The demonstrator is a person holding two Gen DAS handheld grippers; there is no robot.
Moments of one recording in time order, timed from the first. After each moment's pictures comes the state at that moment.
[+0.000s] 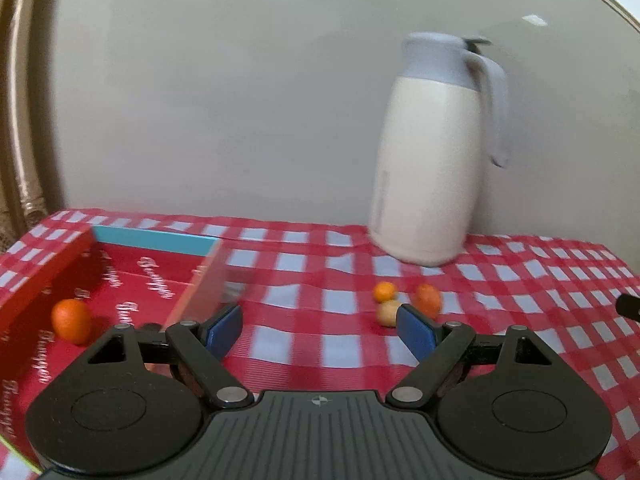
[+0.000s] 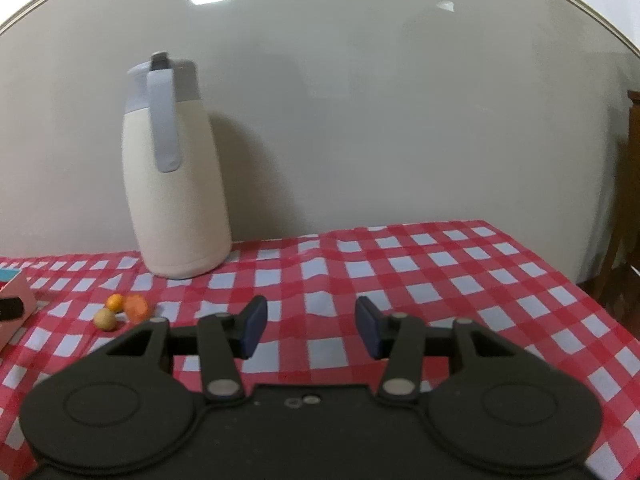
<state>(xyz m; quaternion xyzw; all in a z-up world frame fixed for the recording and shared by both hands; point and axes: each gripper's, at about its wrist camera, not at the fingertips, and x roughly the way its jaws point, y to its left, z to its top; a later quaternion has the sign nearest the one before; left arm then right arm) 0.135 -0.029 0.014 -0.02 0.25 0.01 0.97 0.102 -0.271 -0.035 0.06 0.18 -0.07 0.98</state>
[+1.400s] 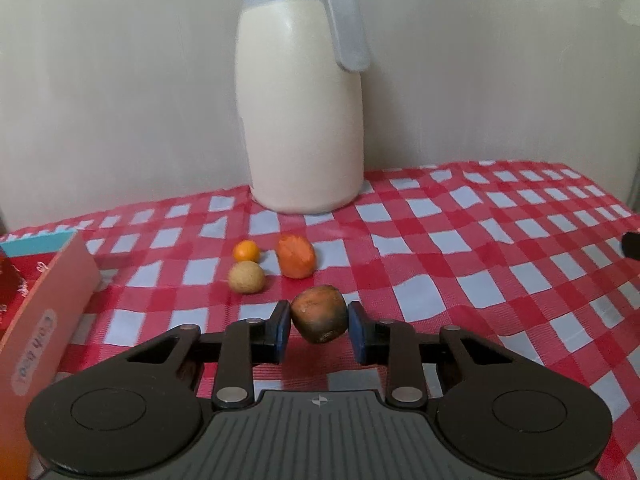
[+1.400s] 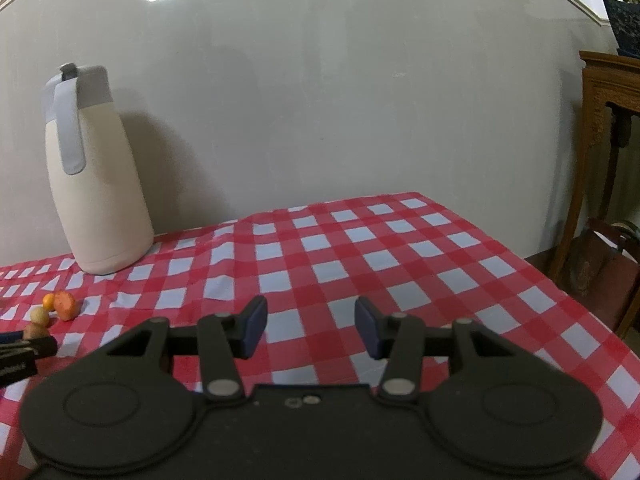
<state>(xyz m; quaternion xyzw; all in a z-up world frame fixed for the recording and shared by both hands) 0.150 -0.139 -0.010 0.06 0.29 -0.05 0.95 0.090 -0.334 -0.050 0.09 0.20 -0.12 0.97</state>
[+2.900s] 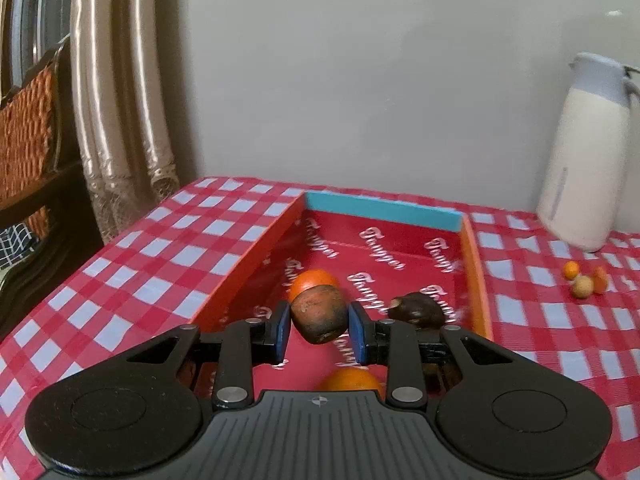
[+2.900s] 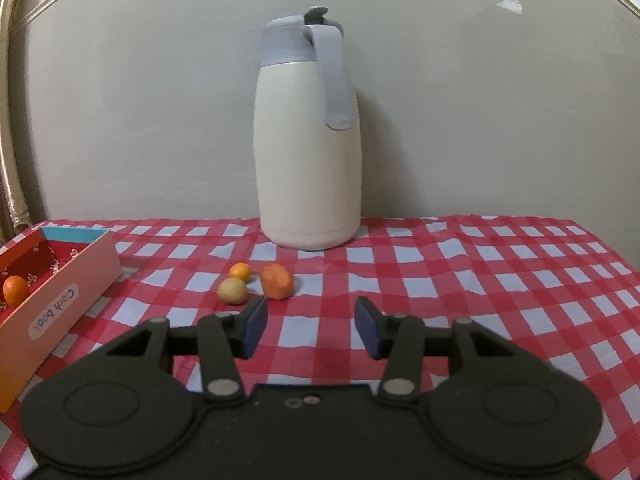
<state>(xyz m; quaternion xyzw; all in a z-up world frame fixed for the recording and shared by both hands) 0.103 0.139 0.009 -0.01 0.28 0.15 0.95 0.117 -0.153 -0.043 0.03 0.20 0.01 0.98</state>
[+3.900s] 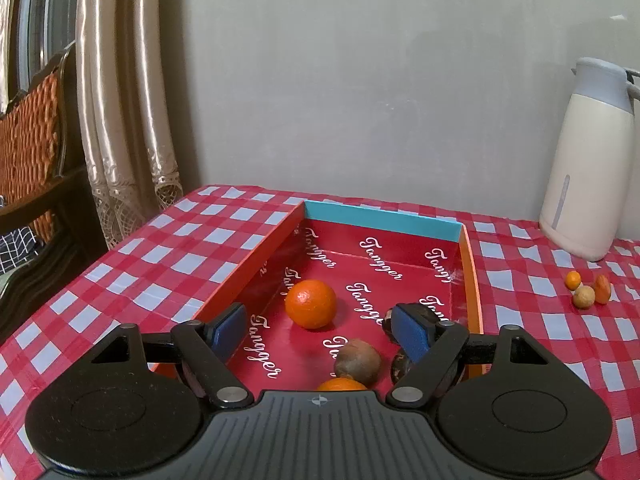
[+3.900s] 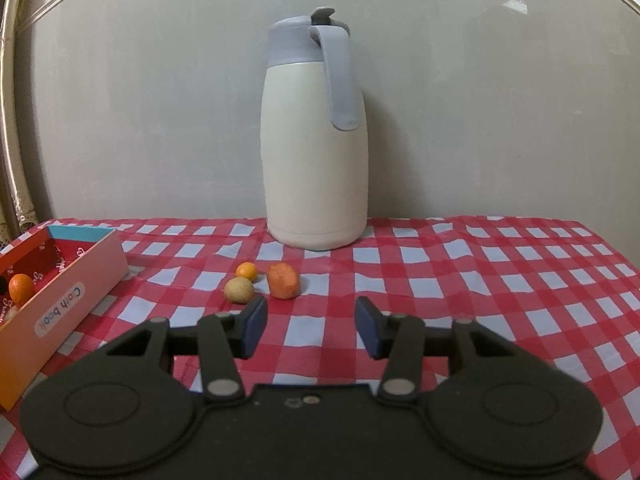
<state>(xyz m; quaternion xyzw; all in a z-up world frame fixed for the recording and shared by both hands) 0.104 0.130 0.012 -0.01 0.27 0.15 0.95 0.116 -0.153 -0.042 0.03 0.20 0.02 0.98</state>
